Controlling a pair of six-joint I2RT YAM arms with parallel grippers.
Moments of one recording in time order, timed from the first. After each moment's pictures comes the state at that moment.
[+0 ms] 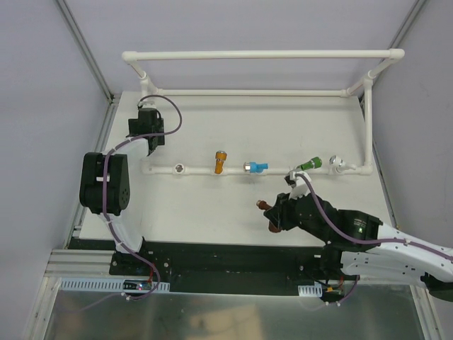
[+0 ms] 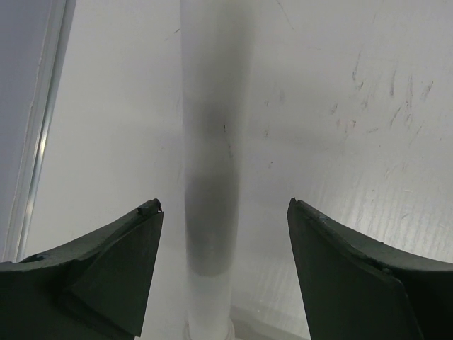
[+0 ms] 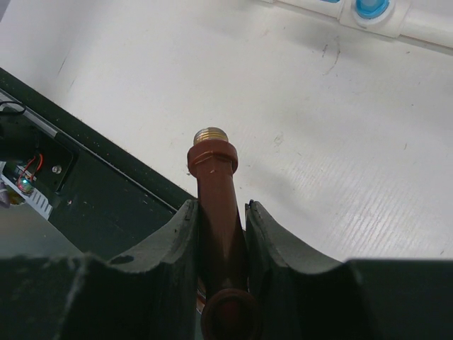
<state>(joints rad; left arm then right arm) -0.07 1.79 1.12 -0.03 -0.37 -0.02 1.26 0.67 0.77 -0.72 0.42 0.66</state>
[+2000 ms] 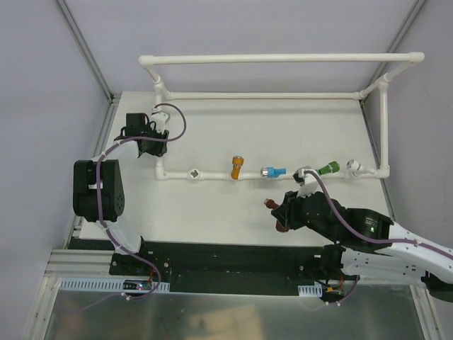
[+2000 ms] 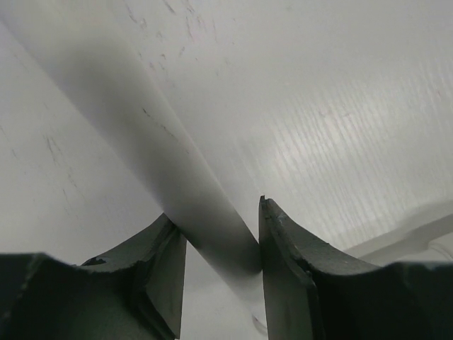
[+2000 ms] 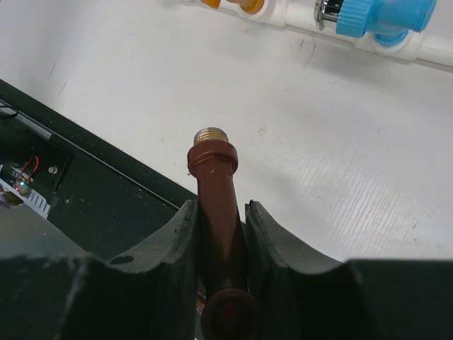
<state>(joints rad) 0.02 1.74 1.08 -0.17 0.32 0.34 1.26 0.64 0.85 -0.86 0.45 0.69</state>
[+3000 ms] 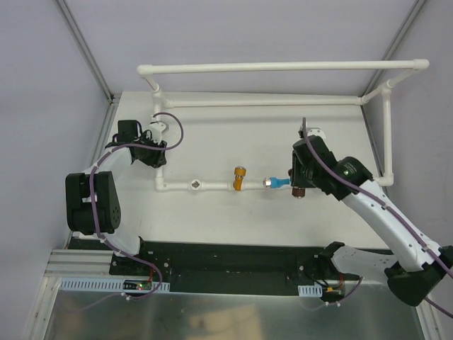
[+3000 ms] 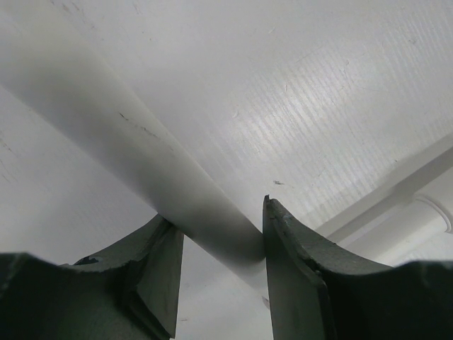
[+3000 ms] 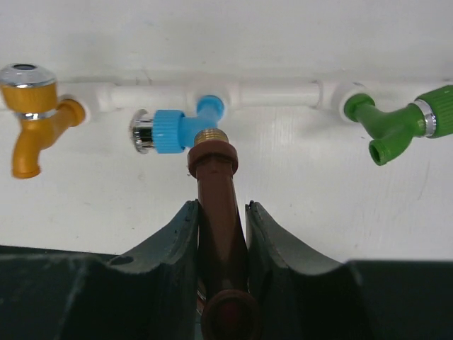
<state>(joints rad) 0.07 1.59 0.99 -0.35 0.50 0.49 0.75 1.05 1.20 -1.06 0.38 0.55</state>
